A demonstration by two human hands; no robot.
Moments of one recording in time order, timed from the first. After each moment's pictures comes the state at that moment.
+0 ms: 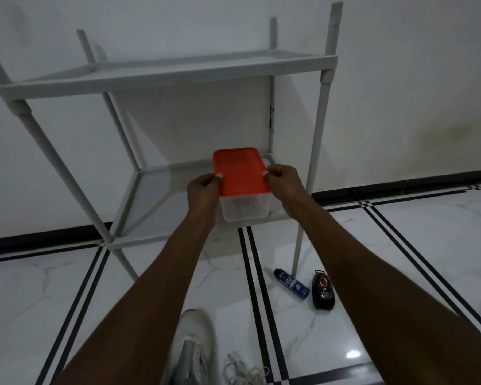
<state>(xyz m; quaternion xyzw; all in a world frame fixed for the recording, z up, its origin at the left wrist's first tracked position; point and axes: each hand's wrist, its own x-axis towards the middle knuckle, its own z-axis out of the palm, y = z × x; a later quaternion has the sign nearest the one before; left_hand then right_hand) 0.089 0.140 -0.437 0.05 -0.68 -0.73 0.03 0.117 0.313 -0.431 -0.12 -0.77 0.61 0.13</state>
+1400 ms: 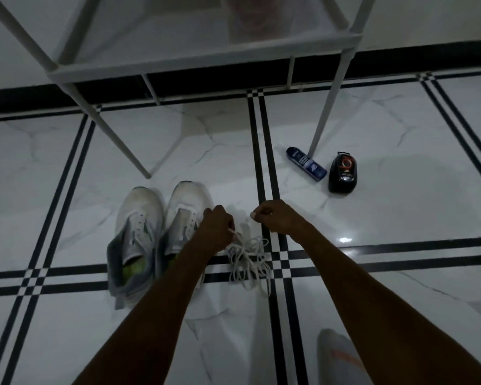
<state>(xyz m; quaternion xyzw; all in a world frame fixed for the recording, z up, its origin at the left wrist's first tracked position) 0.251 0.077 -0.778 -0.13 -0.96 -0.12 -0.23 0.264 0.276 -0.768 -0.06 -0.84 0.49 -0.23</state>
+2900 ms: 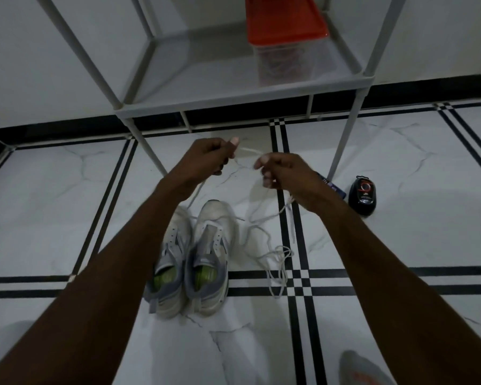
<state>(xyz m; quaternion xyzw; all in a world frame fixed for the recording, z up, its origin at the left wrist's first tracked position) 0.190 0.047 -0.564 -0.06 -0.84 -0.53 -0.12 0.216 0.256 -0.625 0.01 -0.71 0.70 -0.12</state>
